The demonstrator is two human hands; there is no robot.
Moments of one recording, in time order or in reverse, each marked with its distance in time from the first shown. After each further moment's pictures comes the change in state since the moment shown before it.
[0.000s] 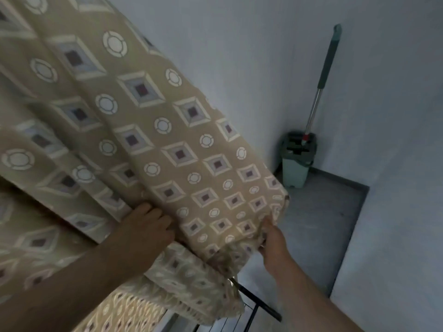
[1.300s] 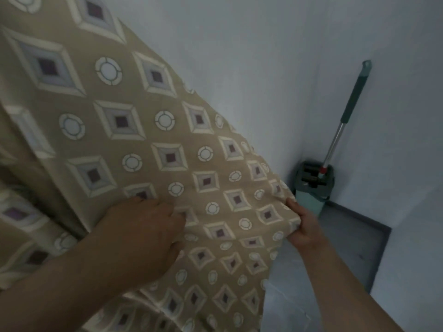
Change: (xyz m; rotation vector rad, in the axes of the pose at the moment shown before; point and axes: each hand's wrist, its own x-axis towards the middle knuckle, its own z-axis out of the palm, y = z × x) left_hand 0.053 -0.068 -0.068 -0.102 0.290 -0.205; right_hand 0.088 -0.147 0.065 0.257 -0.659 0.060
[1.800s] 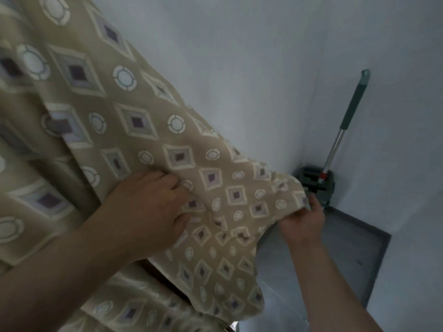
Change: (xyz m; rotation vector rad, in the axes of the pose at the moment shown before) left_hand 0.014 -0.006 -0.028 -0.026 0.006 -0.138; right_hand 0.000 -0.002 0.029 0.372 0.042 -0.268
